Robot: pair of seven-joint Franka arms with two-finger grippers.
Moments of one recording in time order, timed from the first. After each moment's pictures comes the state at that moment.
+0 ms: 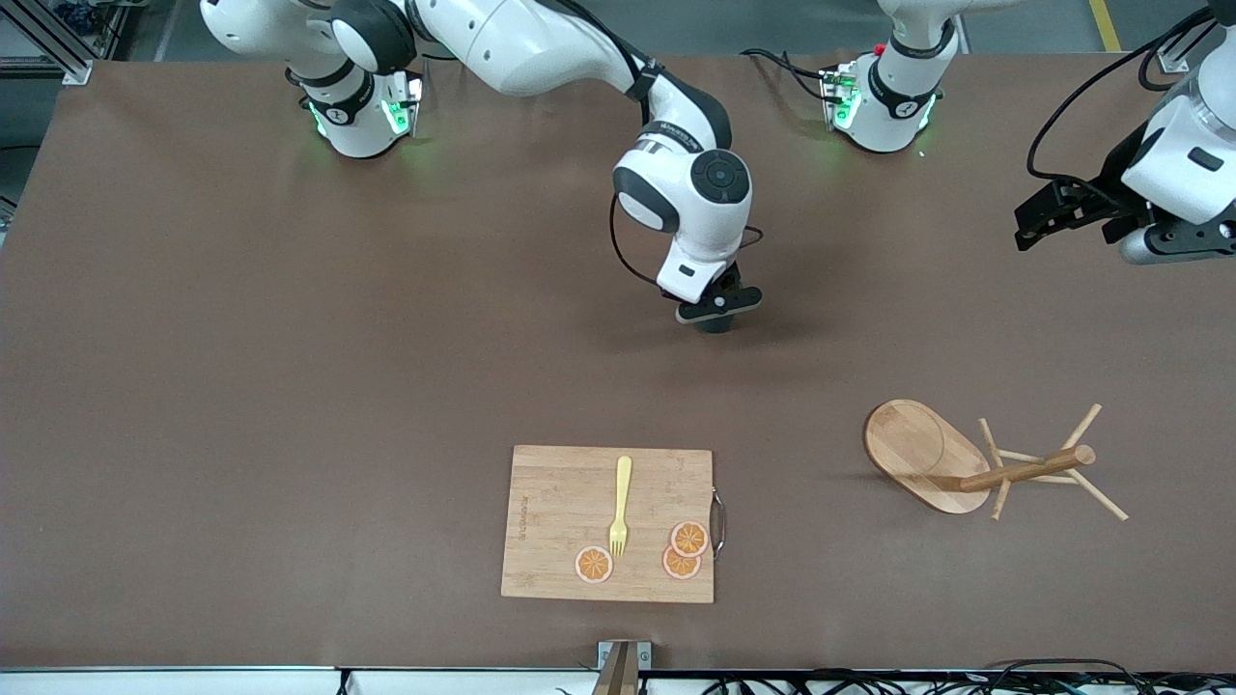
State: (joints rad) left arm 0.09 -0.05 -0.21 -1.62 0.01 1.55 -0.17; right arm 1.05 1.00 -0.11 -0.98 0.11 2.00 0.73
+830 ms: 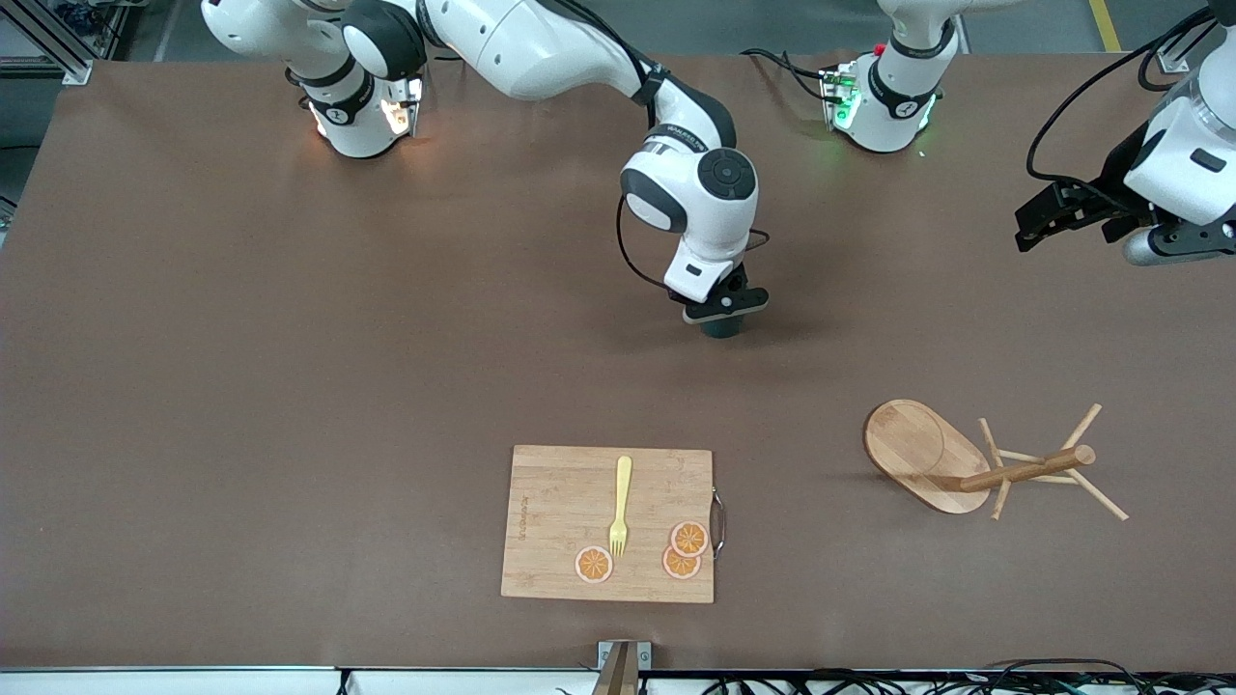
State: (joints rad) left arm 0.09 -0.05 -0.21 -1.62 0.01 1.55 -0.20; right arm 1.06 1.02 -0.14 -0.95 0.11 2.01 0.74
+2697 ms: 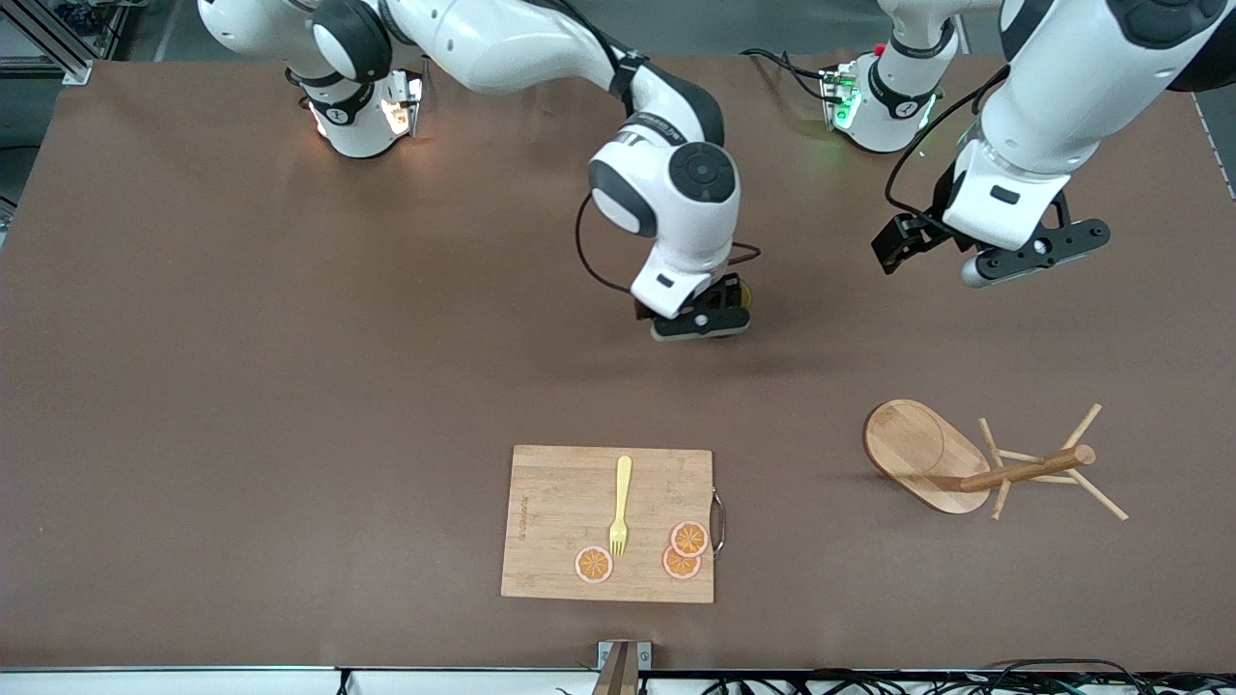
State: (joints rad) left arm 0.07 -0.02 -0.43 -1.72 0.01 1.69 -0.67; right arm 0.93 0.94 -0.16 -0.84 0.11 1.81 0.75
